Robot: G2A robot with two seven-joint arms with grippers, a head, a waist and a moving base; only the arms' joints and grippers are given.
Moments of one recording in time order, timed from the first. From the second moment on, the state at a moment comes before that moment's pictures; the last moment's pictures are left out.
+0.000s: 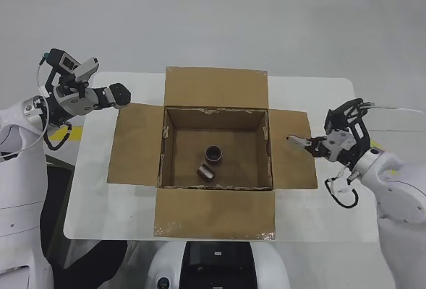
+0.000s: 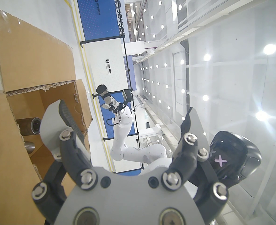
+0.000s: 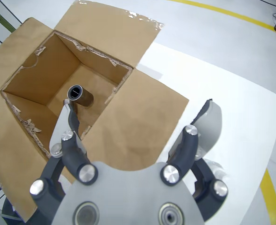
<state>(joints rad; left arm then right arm) 0.90 -1.04 -1.67 -1.48 -0.59 0.13 -1.22 -1.30 -1.10 1.67 -2.03 -0.73 -0.37 0.87</state>
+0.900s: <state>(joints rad) 0.90 -1.04 -1.67 -1.48 -0.59 0.13 -1.22 -1.29 -1.07 1.77 -1.83 -0.86 -0.33 0.84</state>
